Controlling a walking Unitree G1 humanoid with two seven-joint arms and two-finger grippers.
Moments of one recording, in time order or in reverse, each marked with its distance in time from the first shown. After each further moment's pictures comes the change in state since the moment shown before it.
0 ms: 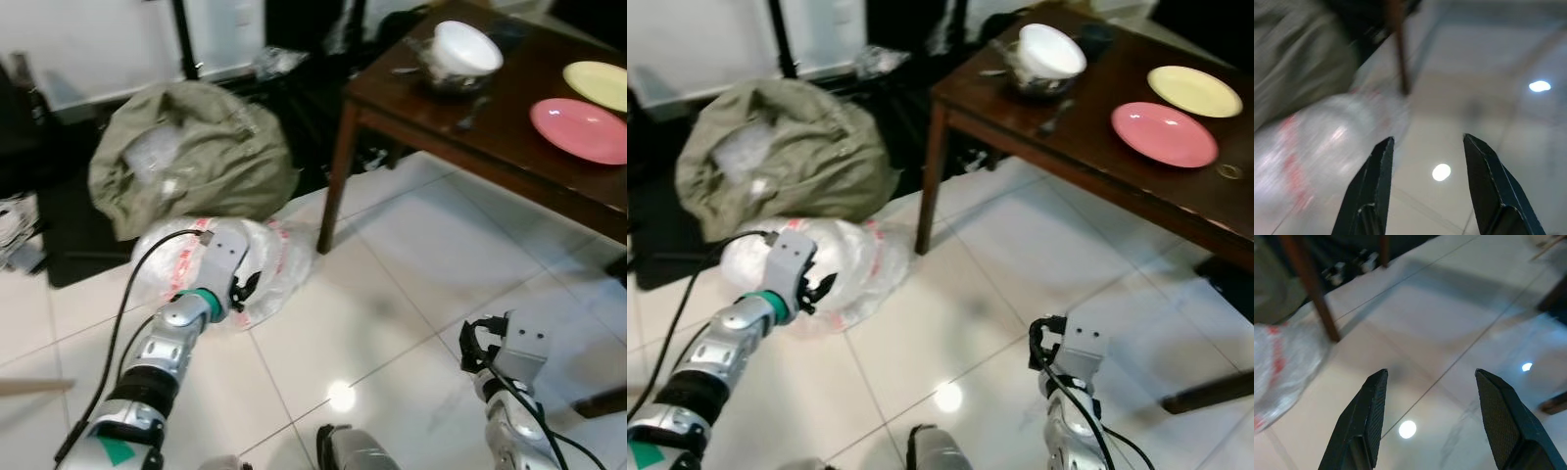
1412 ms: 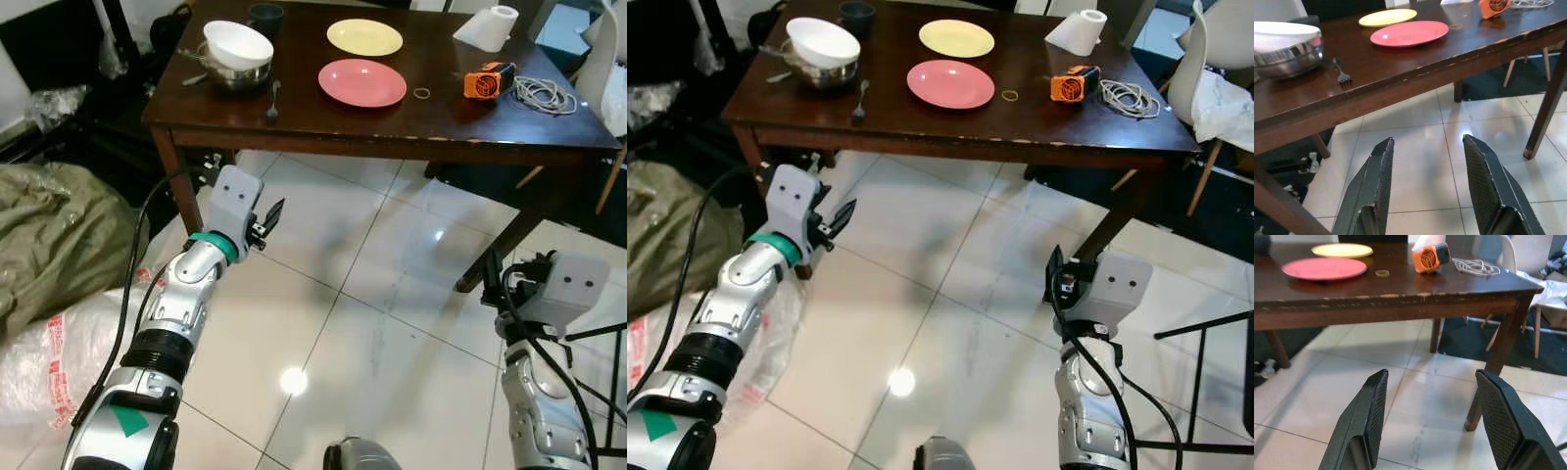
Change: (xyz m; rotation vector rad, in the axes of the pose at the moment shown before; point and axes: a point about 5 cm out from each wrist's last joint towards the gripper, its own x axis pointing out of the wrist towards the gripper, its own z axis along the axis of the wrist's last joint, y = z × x) left arm 0.009 0.006 0.092 0.059 -0.390 0.062; right arm 0.004 0.011 0.086 0.058 -0.326 0.034
